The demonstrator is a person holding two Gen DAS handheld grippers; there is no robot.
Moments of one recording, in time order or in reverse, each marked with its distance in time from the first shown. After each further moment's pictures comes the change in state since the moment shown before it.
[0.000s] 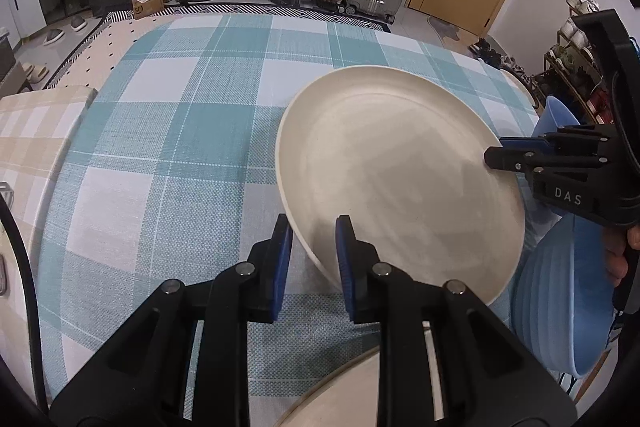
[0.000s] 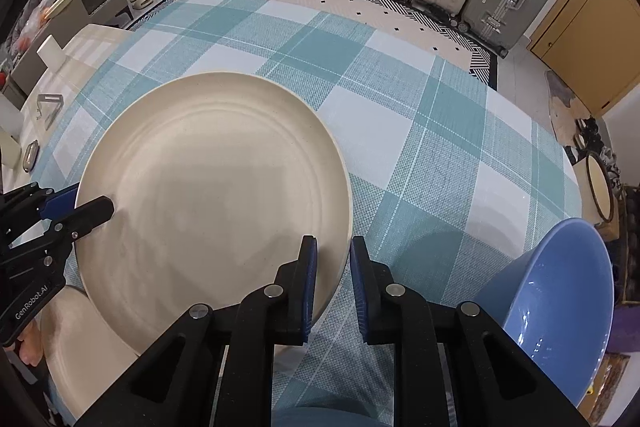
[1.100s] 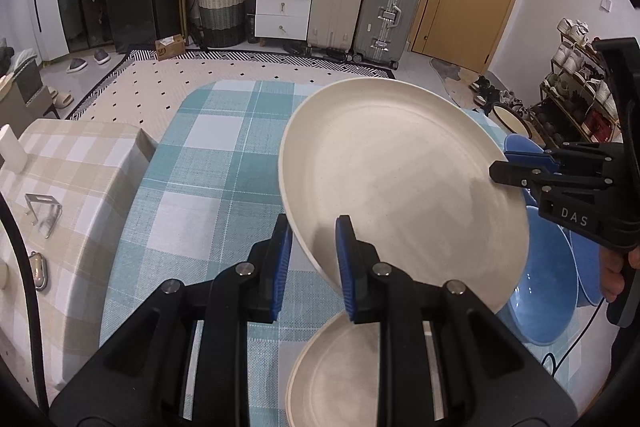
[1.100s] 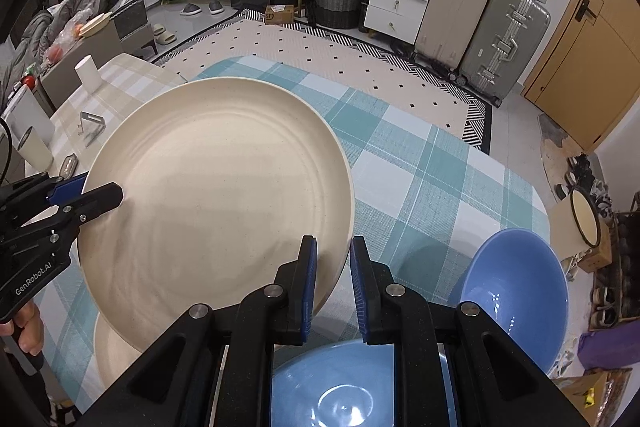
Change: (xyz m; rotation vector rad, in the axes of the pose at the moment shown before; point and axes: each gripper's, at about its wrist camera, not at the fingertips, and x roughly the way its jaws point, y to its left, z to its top) left arm -0.140 -0.007 -0.021 0.003 -0.176 0.047; right arm -0.114 0.041 -0.028 -0.027 -0.196 0.005
